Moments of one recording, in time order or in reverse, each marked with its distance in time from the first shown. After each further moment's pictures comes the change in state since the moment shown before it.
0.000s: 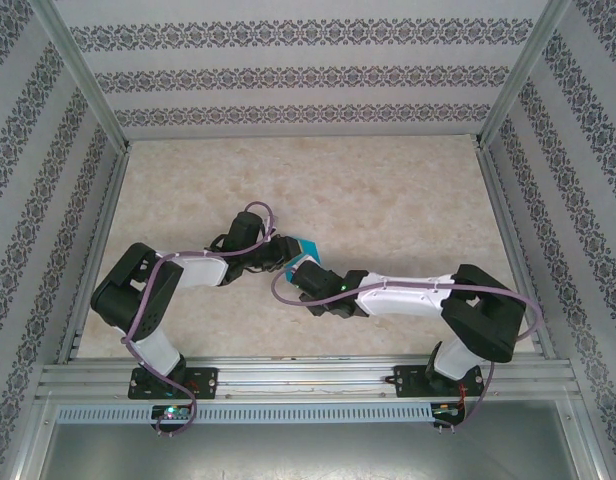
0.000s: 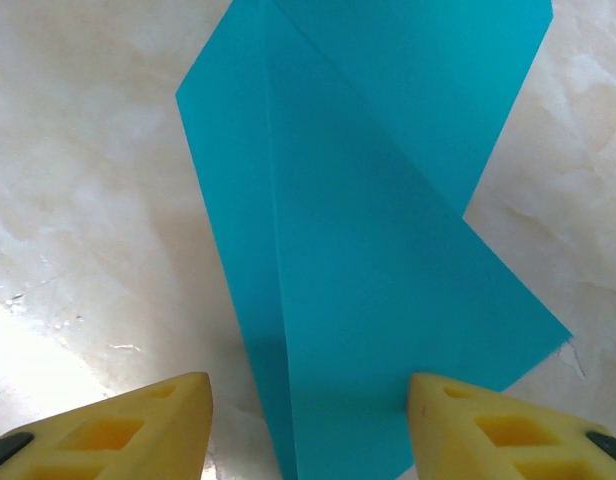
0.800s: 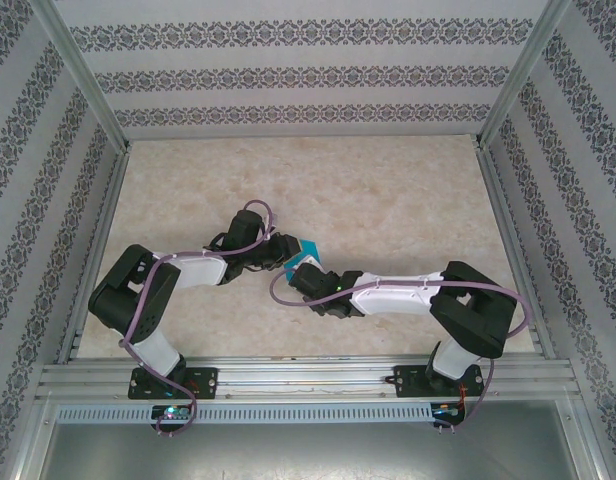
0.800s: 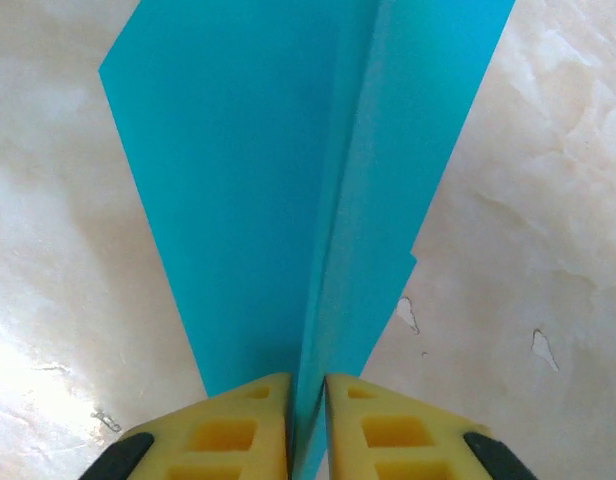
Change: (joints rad) left arm 0.000 -0.016 0.011 -0.032 -0.020 0.000; right arm 0.000 0.040 0.001 -0.001 0.063 0.013
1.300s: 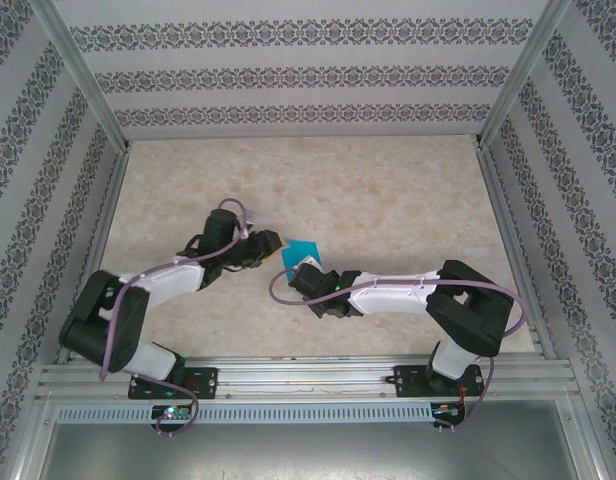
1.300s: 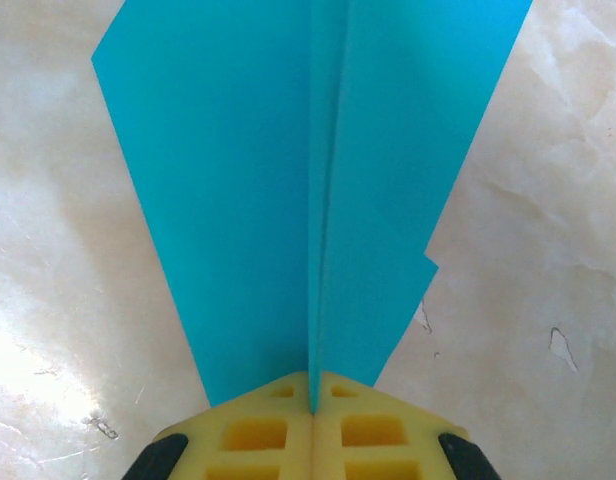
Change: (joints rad) left arm 0.204 -0.303 -0.116 -0.168 0.043 0.064; right arm -0.011 0.020 0.008 -0.006 -0.020 0.007
